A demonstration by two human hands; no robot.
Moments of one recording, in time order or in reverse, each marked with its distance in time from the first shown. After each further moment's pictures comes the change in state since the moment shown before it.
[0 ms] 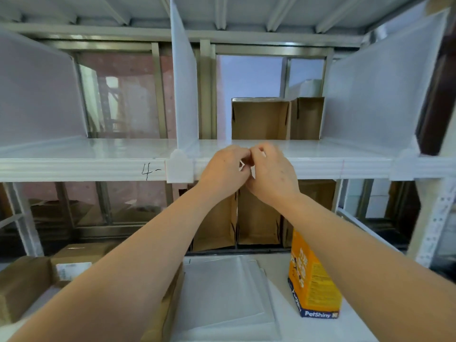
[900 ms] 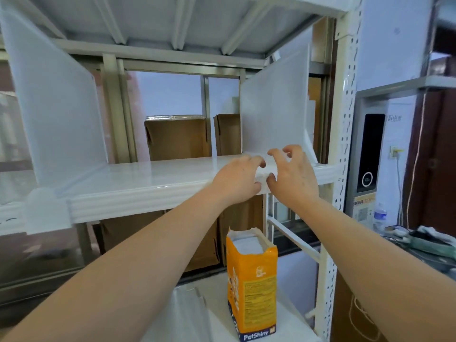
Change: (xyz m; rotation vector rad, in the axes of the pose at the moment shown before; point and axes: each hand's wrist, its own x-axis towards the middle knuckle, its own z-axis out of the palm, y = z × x) left_hand 0.108 0.136 0.131 -0.011 -0.220 0.278; right_hand -0.031 0.206 -0.082 -0.295 0.081 0.360
